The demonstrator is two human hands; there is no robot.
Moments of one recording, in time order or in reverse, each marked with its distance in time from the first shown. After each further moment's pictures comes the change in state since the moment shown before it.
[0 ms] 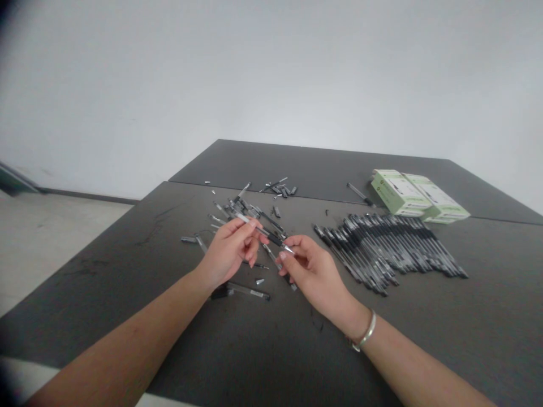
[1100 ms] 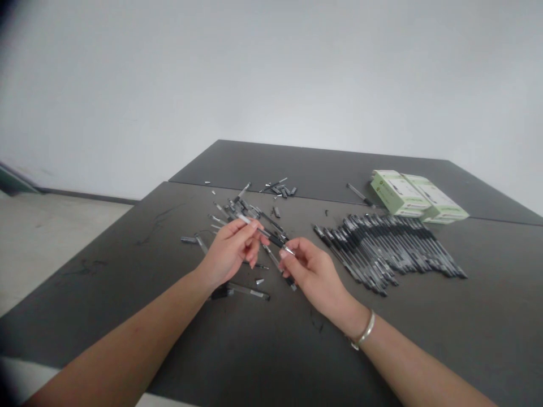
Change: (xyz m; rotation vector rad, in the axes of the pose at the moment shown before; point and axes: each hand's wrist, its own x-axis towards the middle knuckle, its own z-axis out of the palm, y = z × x) left_hand 0.000 0.000 0.000 0.029 -0.017 -0.008; right_hand 0.001 0.001 -0.003 -0.107 -0.018 -0.004
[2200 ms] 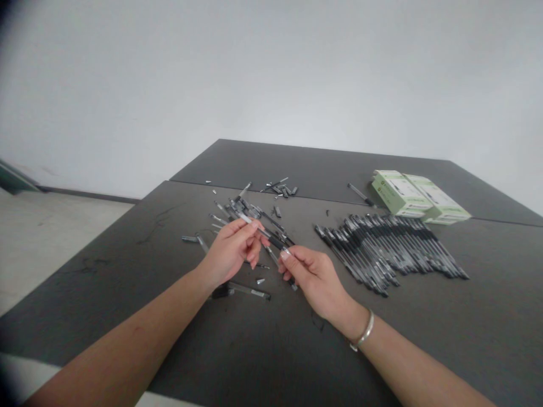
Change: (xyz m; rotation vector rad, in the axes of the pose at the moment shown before) left_hand -0.002 0.002 0.002 -0.035 -0.017 -0.018; right_hand -0.004 -0.003 -0.001 -0.066 -0.040 -0.054
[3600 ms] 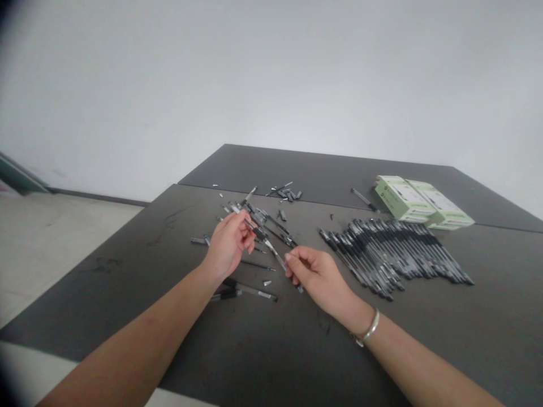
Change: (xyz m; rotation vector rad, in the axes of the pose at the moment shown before) left_hand 0.009 0.006 -0.013 -0.056 0.273 0.118; right_hand 0.008 0.004 0.001 -0.064 -0.051 0.073
